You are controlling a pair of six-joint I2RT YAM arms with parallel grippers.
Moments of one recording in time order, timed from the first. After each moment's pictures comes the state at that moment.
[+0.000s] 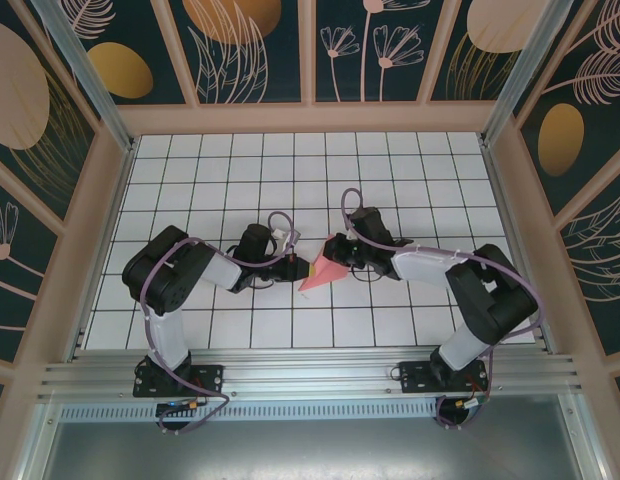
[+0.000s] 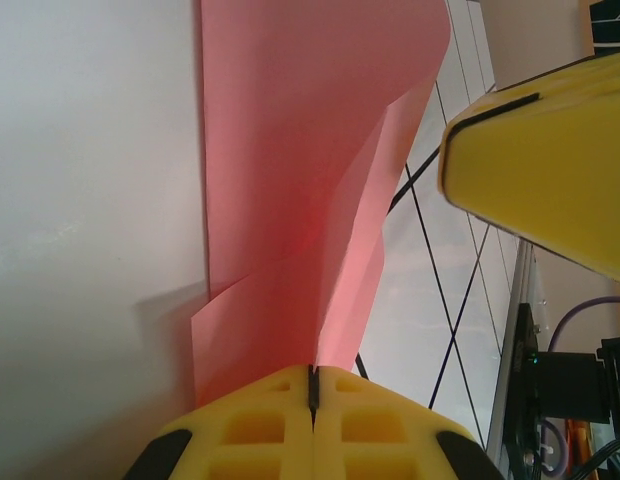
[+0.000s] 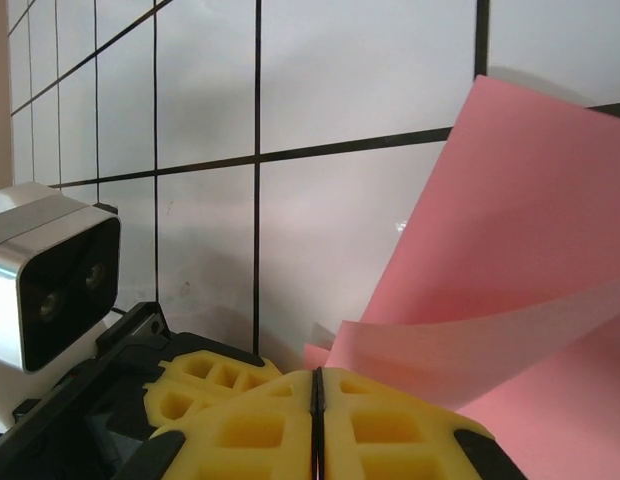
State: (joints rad) left arm -0.57 1.91 0.64 0.62 0.76 -0.70; right arm 0.62 1.61 0.74 0.11 -0.33 0.83
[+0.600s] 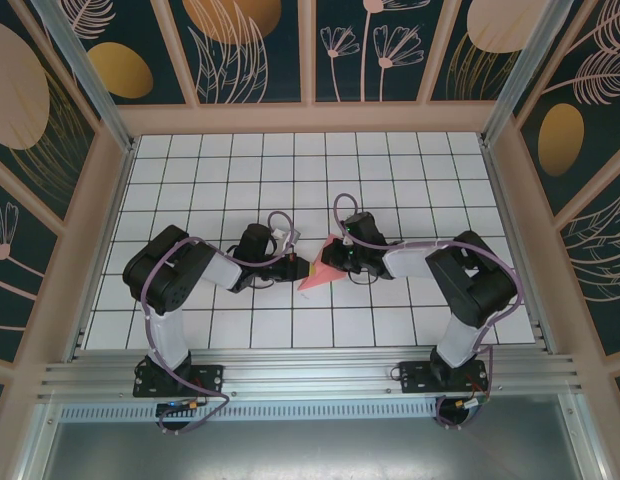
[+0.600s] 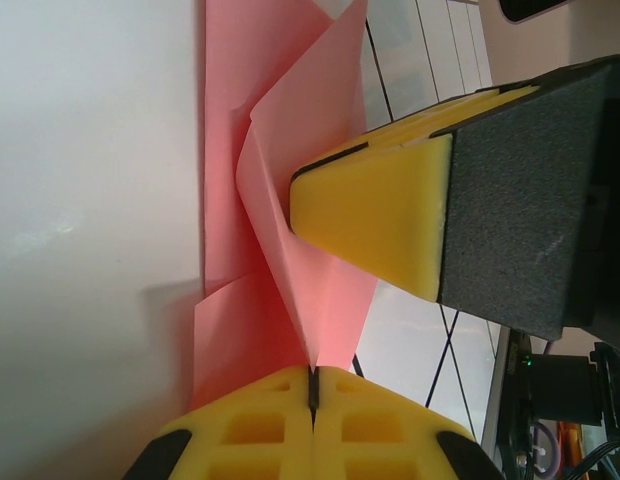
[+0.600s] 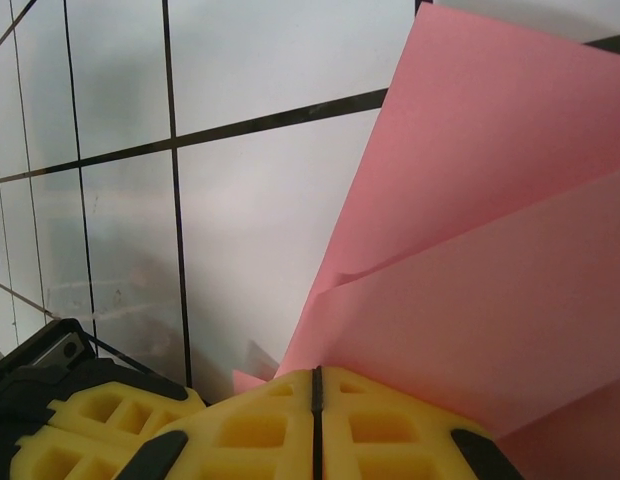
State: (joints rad) left arm -0.57 1.92 0.64 0.62 0.77 -0.71; right arm 0.61 1.73 0.74 0.17 -0.34 0.84
